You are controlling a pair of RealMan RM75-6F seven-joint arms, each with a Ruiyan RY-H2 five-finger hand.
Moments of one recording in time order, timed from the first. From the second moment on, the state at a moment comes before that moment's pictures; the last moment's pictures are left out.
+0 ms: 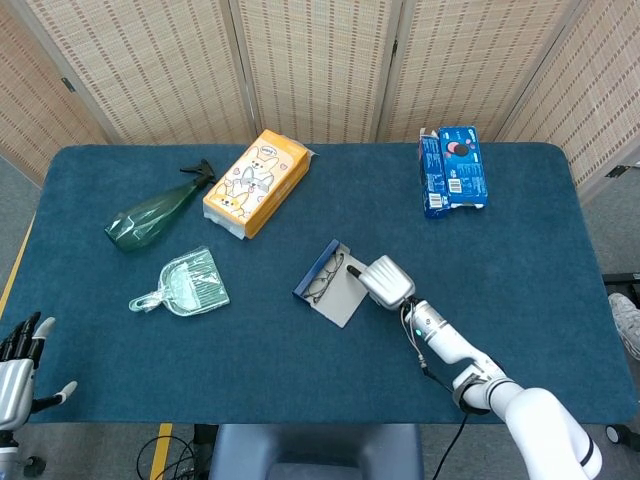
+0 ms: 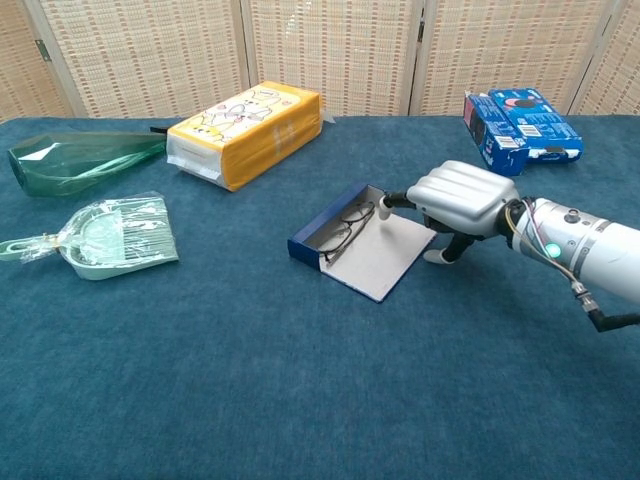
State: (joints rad) left arm -0.02 -1.20 -0.03 -1.54 1.43 1.49 0.11; right arm 0.83 -1.92 -0.02 -0.55 -1.60 1.02 0.06
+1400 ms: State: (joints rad) left arm -0.02 -1.20 -0.03 -1.51 1.43 1.49 0.08; right arm 0.85 -1.95 -0.02 -0.53 -1.64 1.09 0.12
